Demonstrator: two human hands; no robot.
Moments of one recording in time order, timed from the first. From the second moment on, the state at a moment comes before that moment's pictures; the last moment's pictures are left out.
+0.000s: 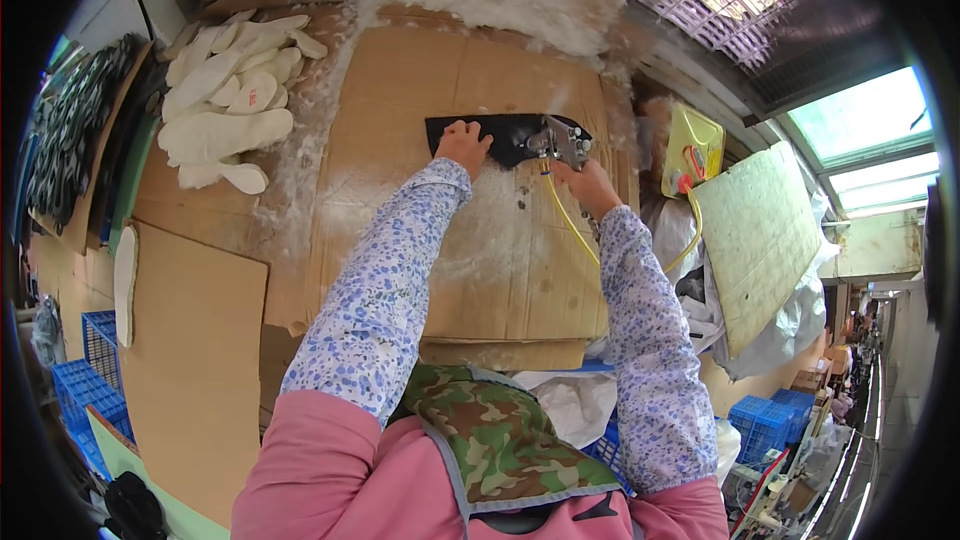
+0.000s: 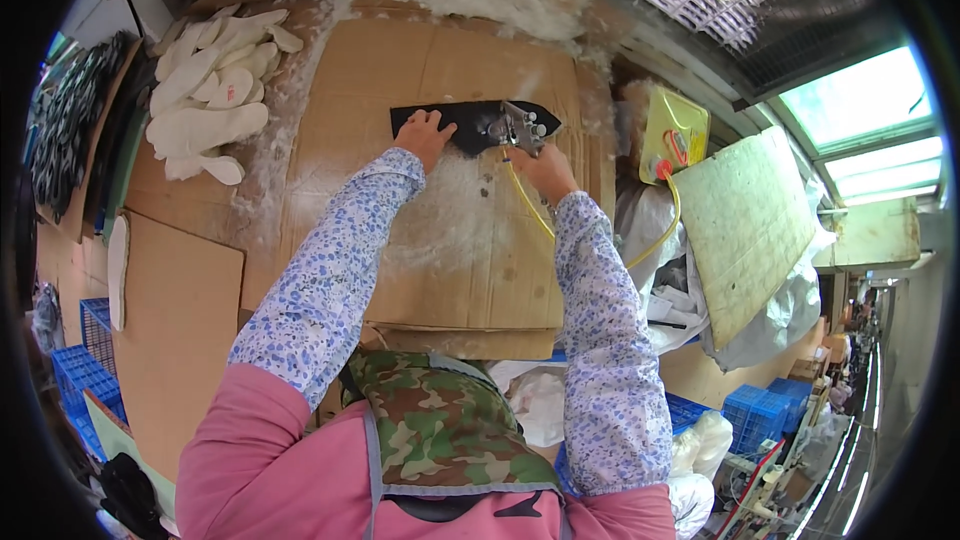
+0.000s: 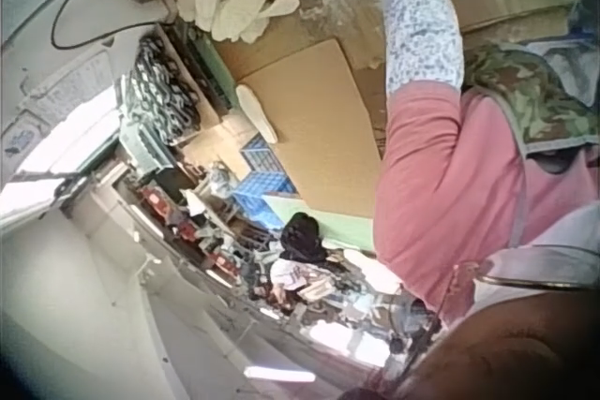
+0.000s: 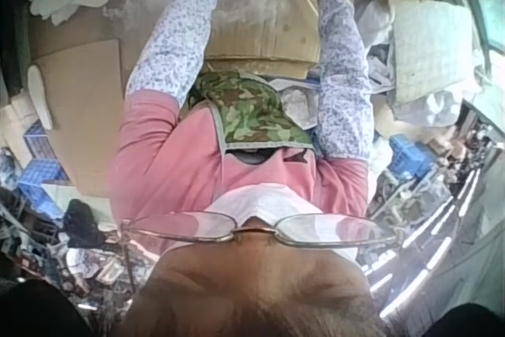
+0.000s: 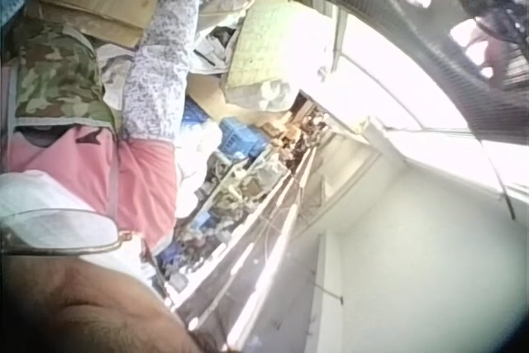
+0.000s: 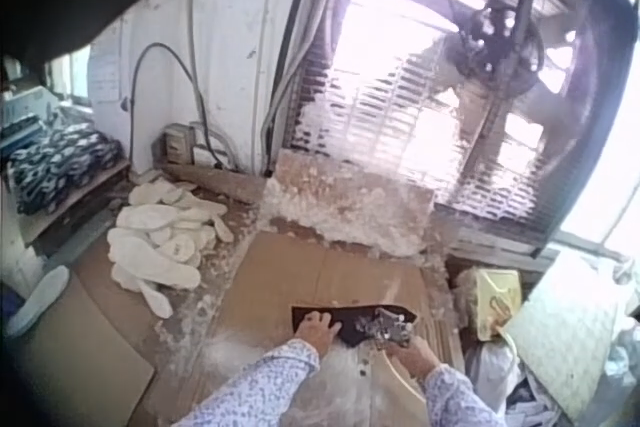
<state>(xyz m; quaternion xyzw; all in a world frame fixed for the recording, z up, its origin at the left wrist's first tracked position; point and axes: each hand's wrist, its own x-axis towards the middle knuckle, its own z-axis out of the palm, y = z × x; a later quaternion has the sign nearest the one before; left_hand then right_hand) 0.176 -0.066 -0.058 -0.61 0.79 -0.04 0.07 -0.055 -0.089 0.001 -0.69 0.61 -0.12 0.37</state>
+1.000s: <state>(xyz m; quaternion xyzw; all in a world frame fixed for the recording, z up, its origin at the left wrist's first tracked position) 0.174 -0.065 -0.059 -0.62 0.78 -0.04 0.05 -0.057 -0.087 -0.005 -0.69 0.60 -0.14 0.37</state>
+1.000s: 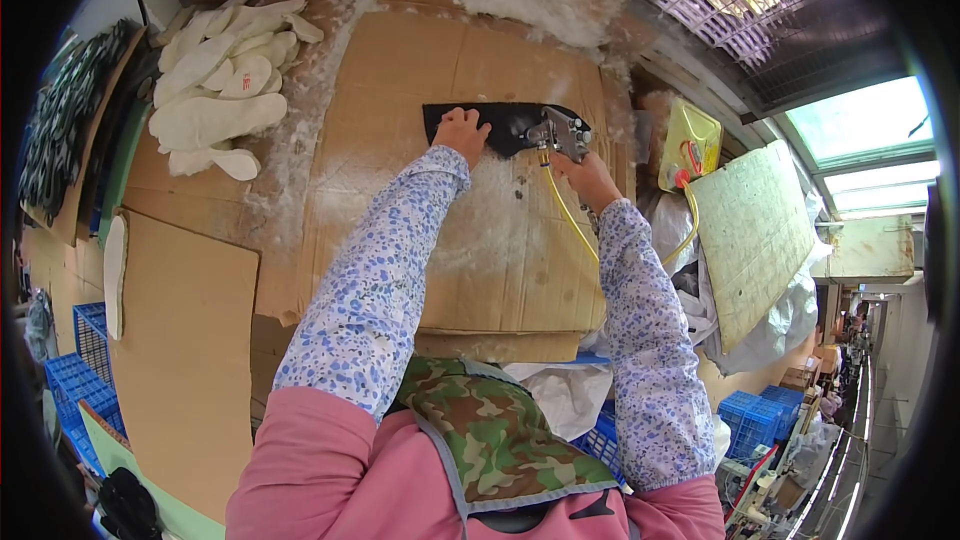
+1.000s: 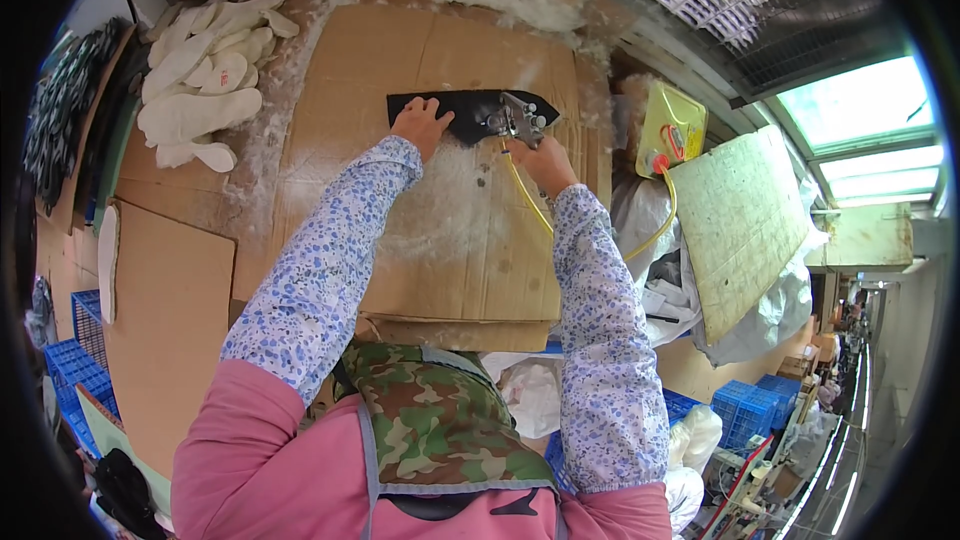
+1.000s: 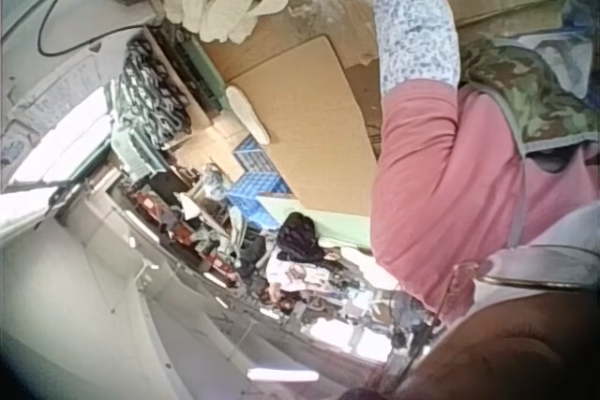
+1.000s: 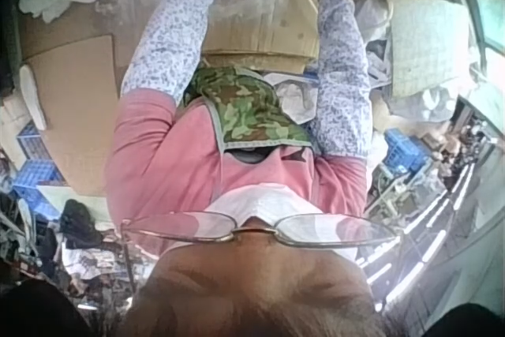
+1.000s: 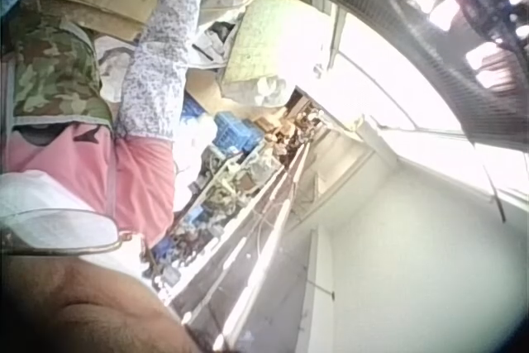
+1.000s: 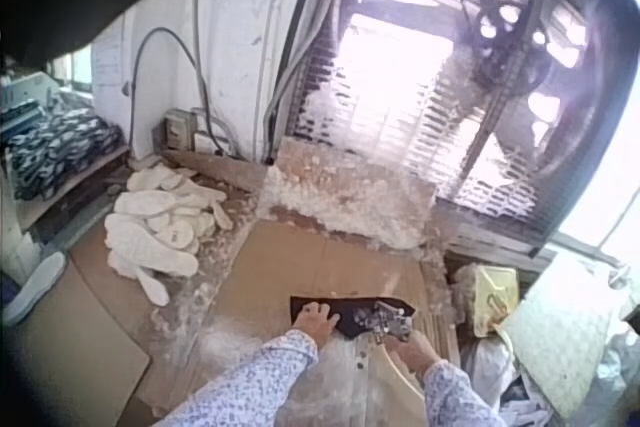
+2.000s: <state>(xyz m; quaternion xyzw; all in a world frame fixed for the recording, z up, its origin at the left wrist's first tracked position) 0.175 -0.066 -0.061 -0.62 0.78 -0.04 0.06 -0.062 -0.091 -0.003 -0.68 0.61 -0.12 0.38</state>
